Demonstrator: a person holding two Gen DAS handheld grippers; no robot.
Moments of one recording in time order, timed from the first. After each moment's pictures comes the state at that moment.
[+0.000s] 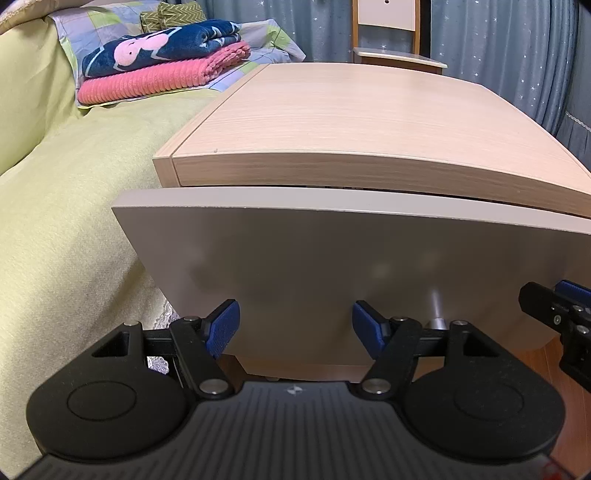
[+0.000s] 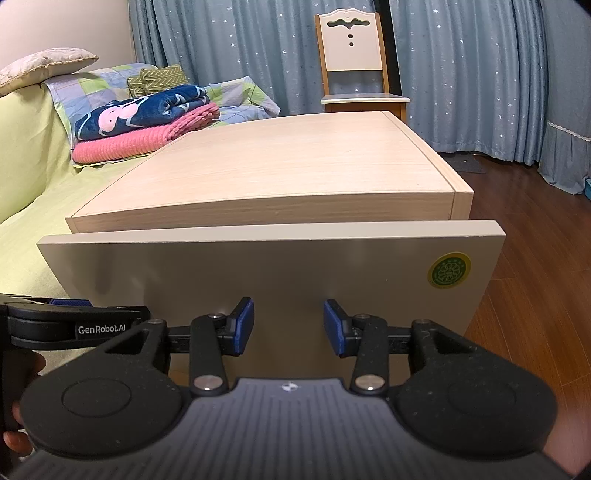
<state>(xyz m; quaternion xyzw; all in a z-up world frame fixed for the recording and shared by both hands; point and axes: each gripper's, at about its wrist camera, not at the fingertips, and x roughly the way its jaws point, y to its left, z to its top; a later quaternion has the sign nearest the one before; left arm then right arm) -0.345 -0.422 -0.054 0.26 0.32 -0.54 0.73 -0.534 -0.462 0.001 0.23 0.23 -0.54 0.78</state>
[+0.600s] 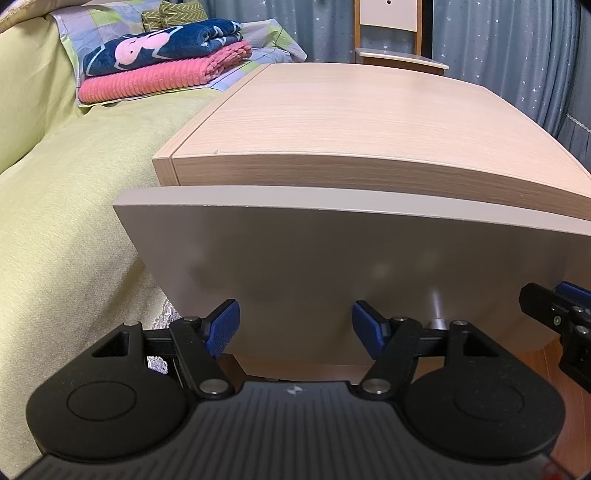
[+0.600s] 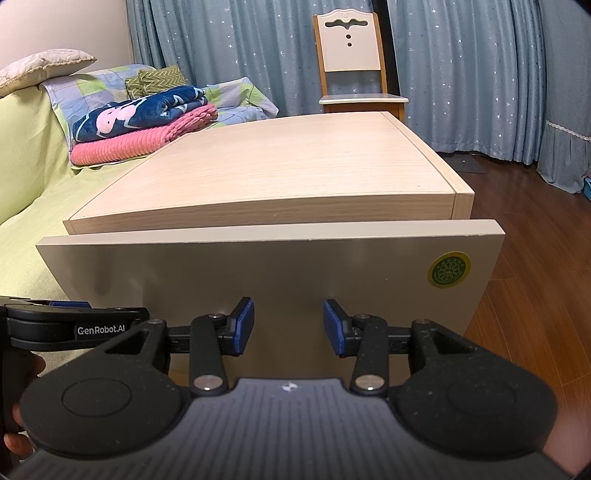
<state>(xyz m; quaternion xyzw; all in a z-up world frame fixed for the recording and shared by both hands) -0.342 -0.430 -0.053 0.26 0.32 -0.54 0.73 -0.533 -0.464 0.001 0.23 0.22 -0.54 0.78</state>
